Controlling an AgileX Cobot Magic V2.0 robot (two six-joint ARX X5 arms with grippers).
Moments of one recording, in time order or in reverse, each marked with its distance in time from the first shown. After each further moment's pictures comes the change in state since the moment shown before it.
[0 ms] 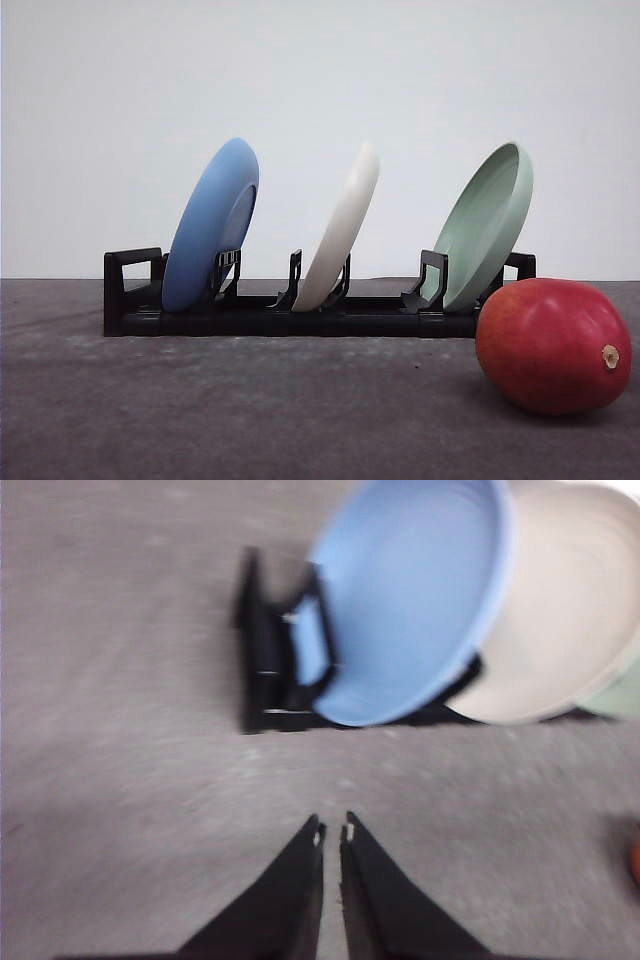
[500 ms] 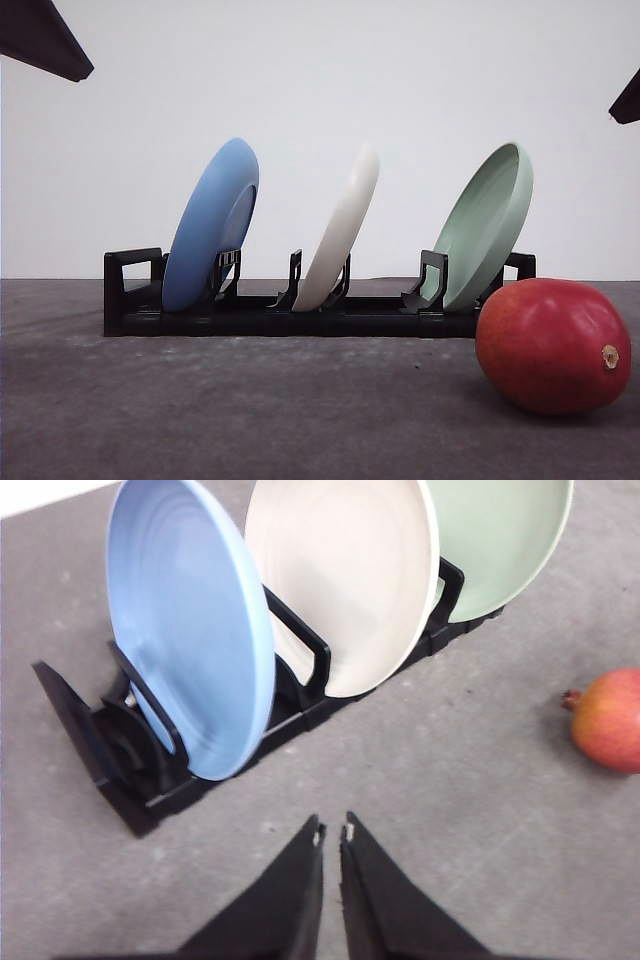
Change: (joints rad) left_arx -0.253 0.082 0.013 0.109 -0.025 0.314; right_arx 0.272 0.022 0.000 0.004 0.028 -0.263
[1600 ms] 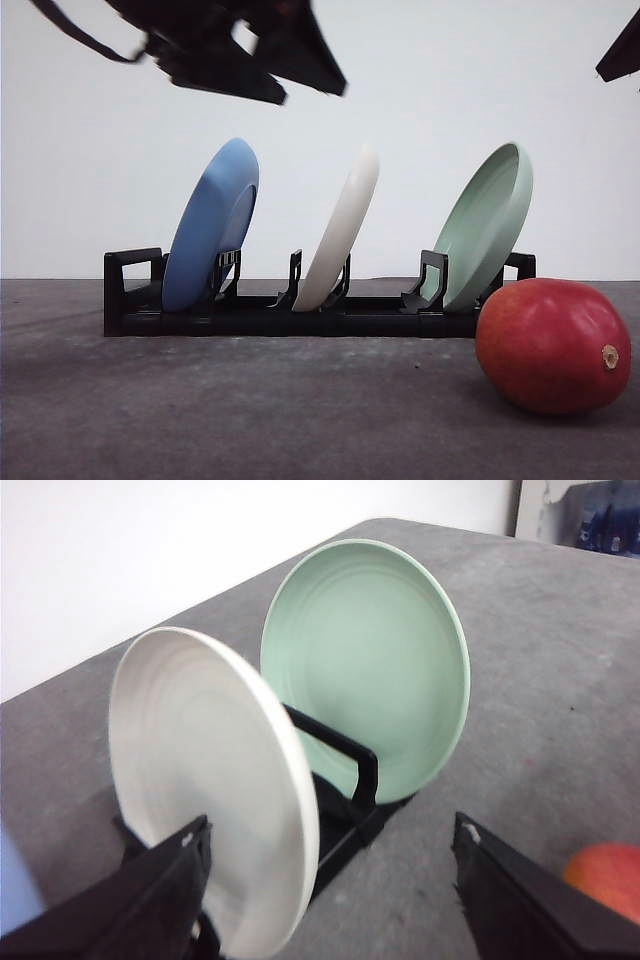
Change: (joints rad) left_arx -0.347 0.496 0.029 0.725 -0.213 -0.004; right_arx 0.000 -0.065 0.000 0.001 -0.004 0.000
